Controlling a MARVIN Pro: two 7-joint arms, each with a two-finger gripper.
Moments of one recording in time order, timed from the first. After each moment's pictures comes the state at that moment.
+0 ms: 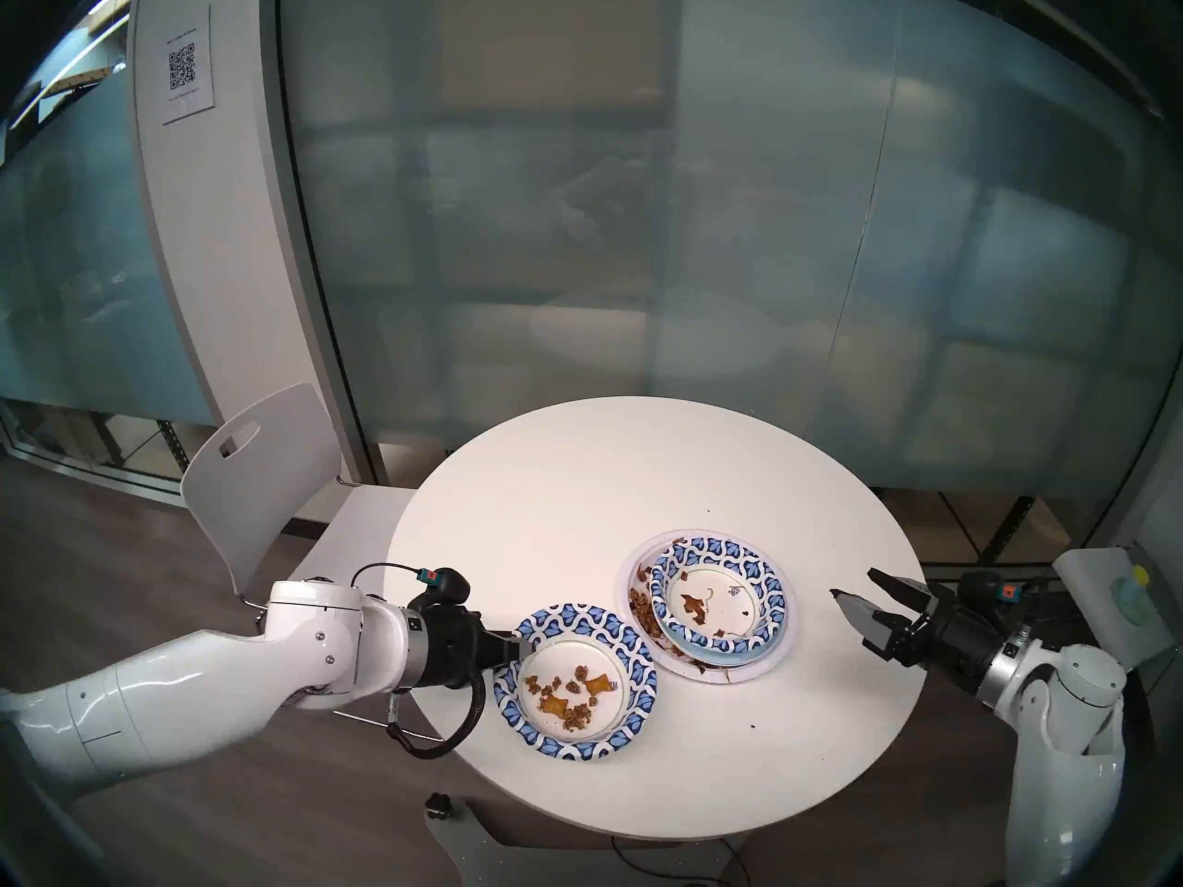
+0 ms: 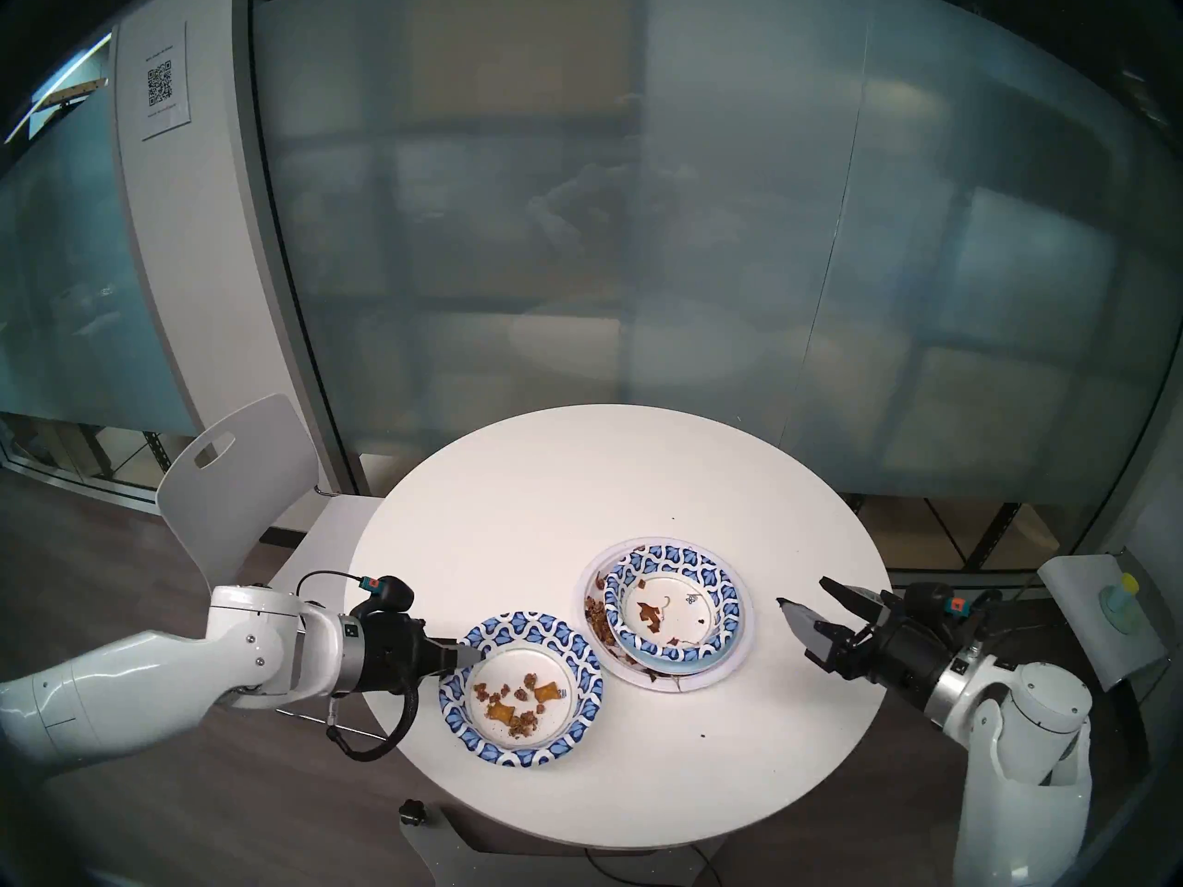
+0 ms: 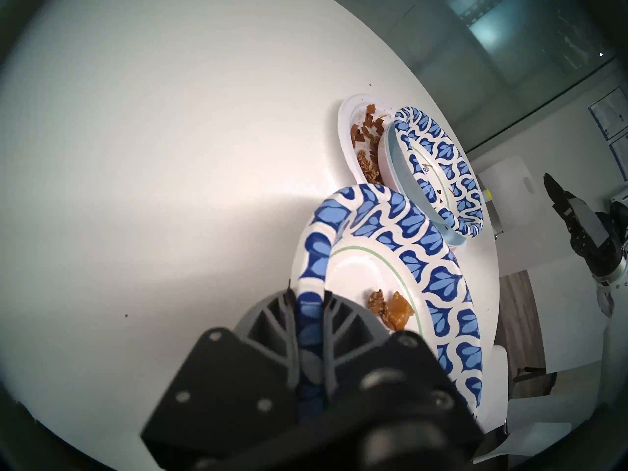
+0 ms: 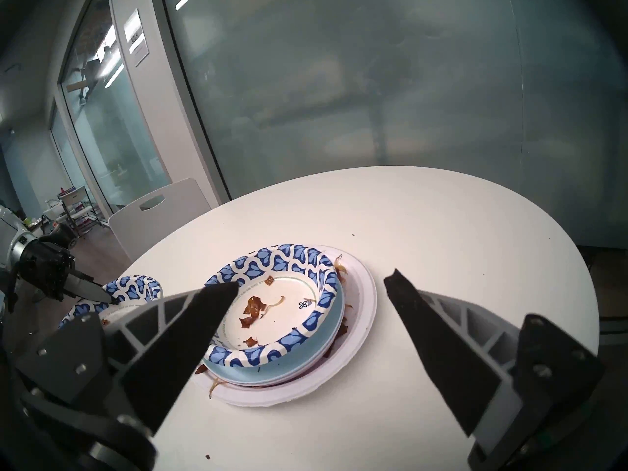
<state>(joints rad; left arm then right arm) 1.45 -0.50 -0.88 -1.99 -1.62 0.50 0.18 -2.03 -1.34 2.18 -2.02 0.35 0.47 0.93</state>
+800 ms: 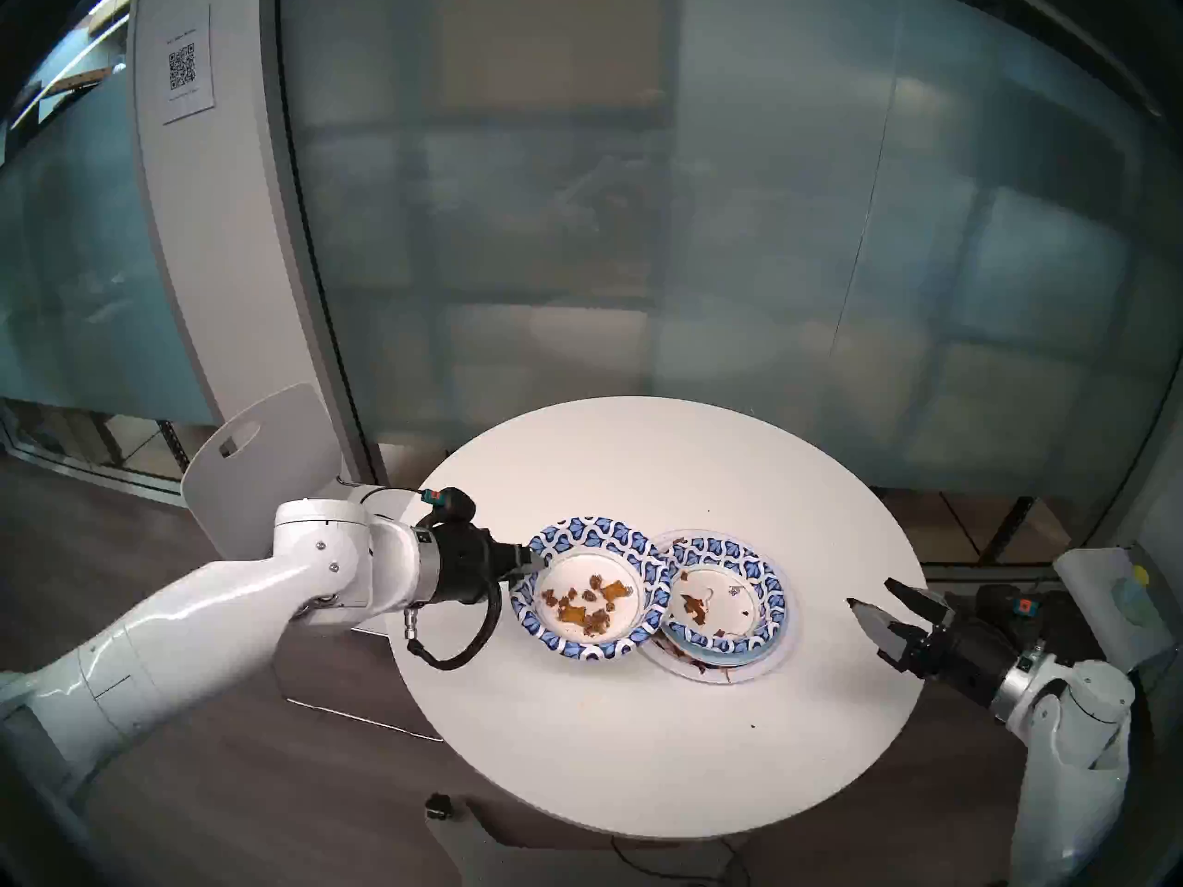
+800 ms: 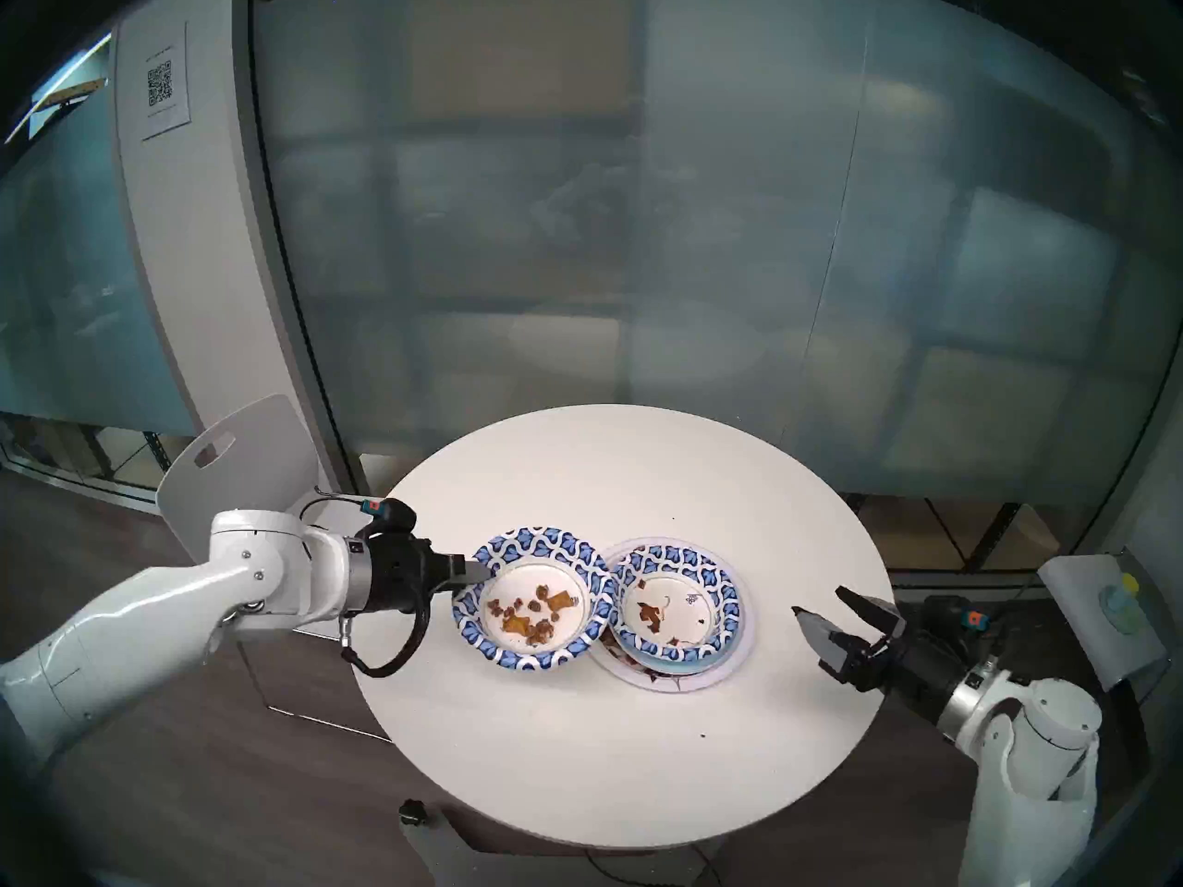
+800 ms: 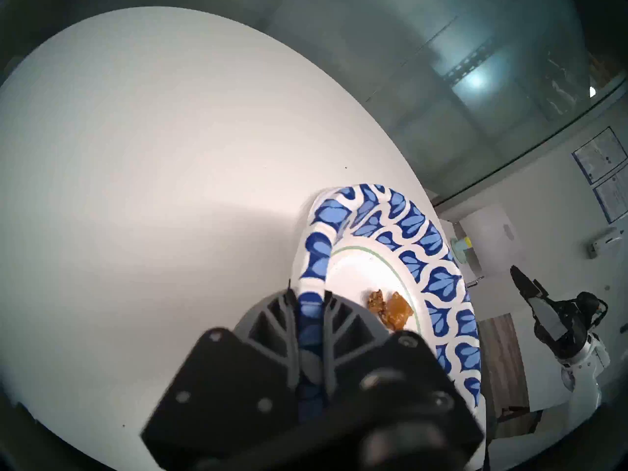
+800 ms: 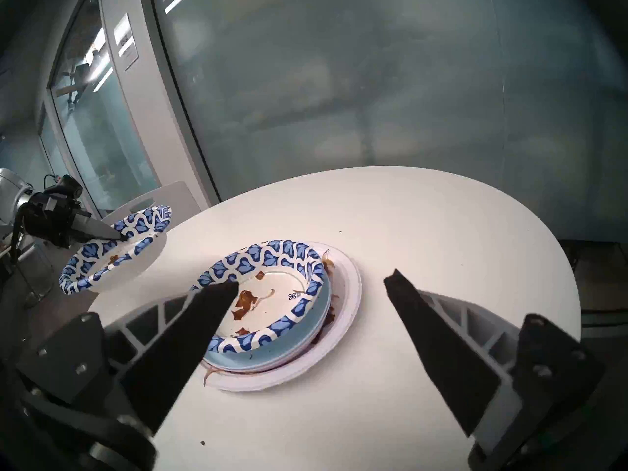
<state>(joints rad) 1.28 -0.62 -0.92 -1.95 -1.74 0.55 0.29 -2.08 -1.39 2.24 -2.03 0.35 0.45 0.95</state>
